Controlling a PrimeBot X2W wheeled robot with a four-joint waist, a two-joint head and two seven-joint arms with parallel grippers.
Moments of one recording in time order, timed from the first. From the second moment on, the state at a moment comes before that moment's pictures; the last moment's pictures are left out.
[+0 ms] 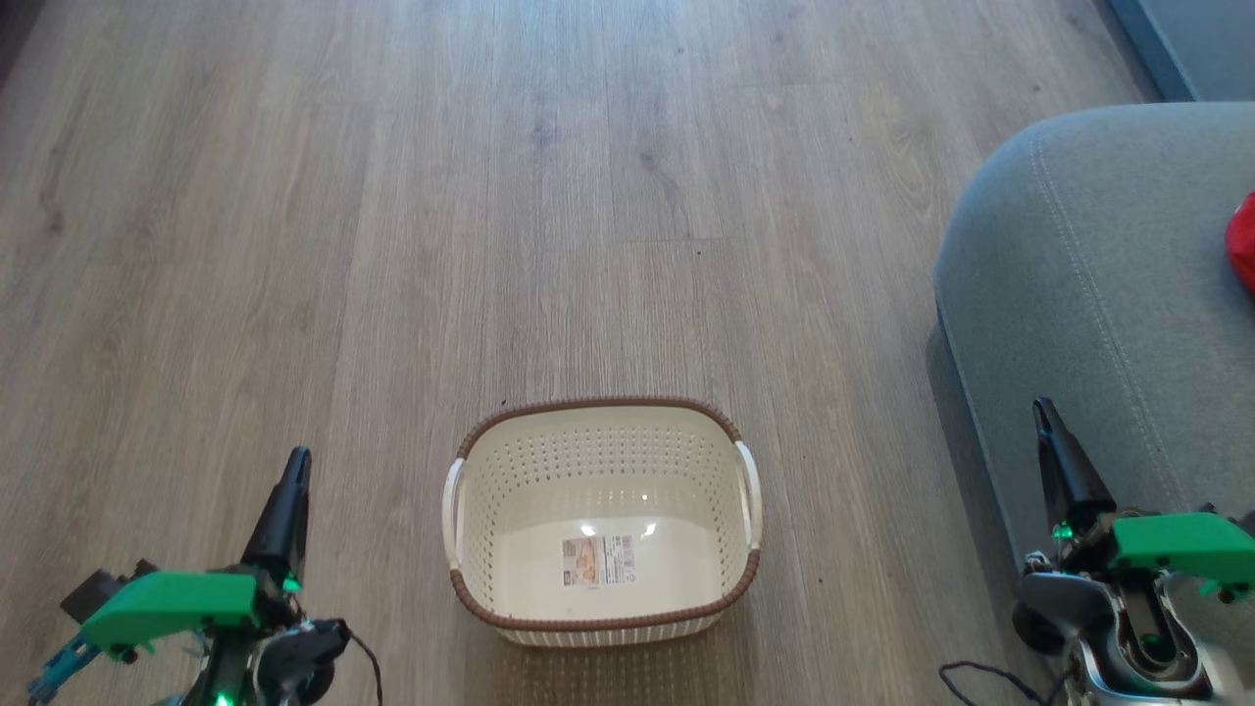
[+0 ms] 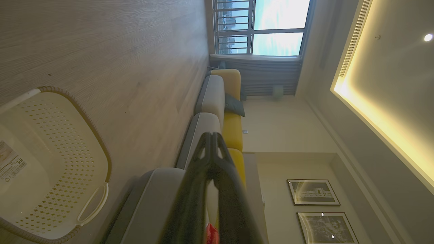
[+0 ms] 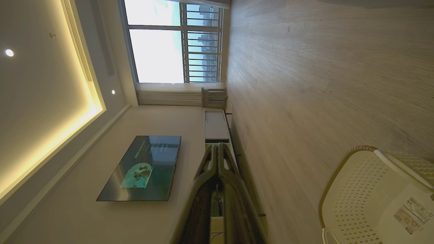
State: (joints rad) left arm -0.06 0.04 0.08 0.28 -1.60 -0.12 0.11; right arm -0.09 -0.05 -0.13 0.28 1.60 0.13 0.11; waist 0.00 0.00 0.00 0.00
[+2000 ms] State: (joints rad) left arm -0.06 0.04 0.08 0.28 -1.60 -0.12 0.11; right arm -0.09 -0.05 -0.13 0.28 1.60 0.13 0.11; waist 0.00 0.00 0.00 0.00
